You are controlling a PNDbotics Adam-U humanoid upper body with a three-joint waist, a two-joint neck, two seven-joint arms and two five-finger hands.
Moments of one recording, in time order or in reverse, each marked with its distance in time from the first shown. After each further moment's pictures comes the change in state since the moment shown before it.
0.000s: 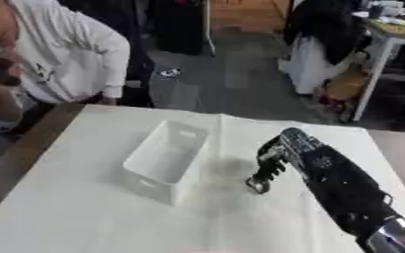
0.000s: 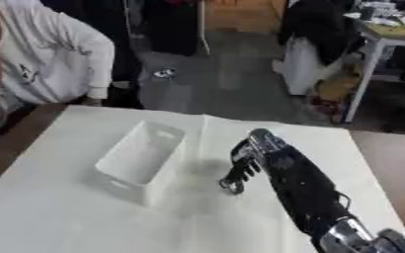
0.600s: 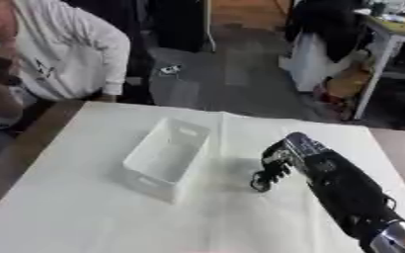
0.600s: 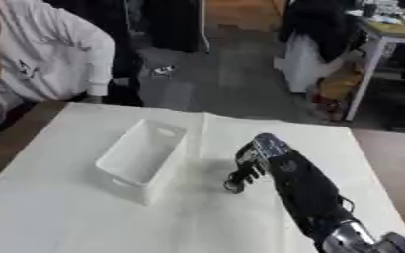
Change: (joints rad) left arm -0.003 -0.002 0.000 0.000 0.000 0.000 0.000; right arm 0.008 0.000 -0.019 0.026 0.033 0.021 -0.069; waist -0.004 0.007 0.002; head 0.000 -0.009
